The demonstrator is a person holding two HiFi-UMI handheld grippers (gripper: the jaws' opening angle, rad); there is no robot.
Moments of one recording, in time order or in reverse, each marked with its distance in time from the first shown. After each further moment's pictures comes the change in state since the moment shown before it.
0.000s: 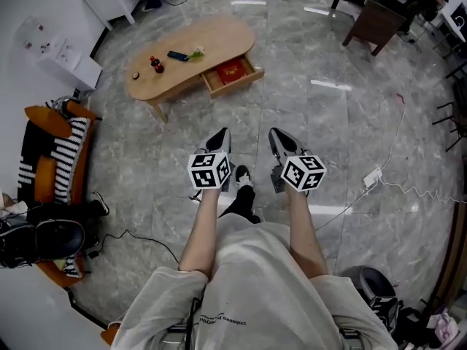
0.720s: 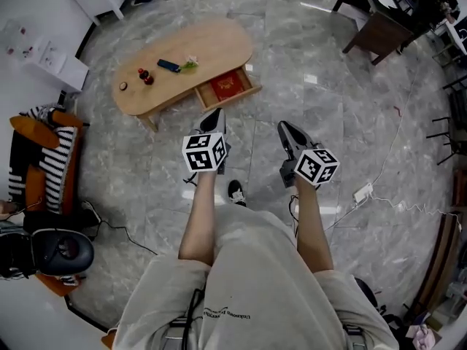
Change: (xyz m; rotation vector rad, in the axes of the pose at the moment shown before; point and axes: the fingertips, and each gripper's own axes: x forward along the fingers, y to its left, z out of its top) left arm 0.165 0.078 0.117 -0.030 -0.029 0.022; right arm 0.130 -0.089 0.098 0.045 0.039 0.029
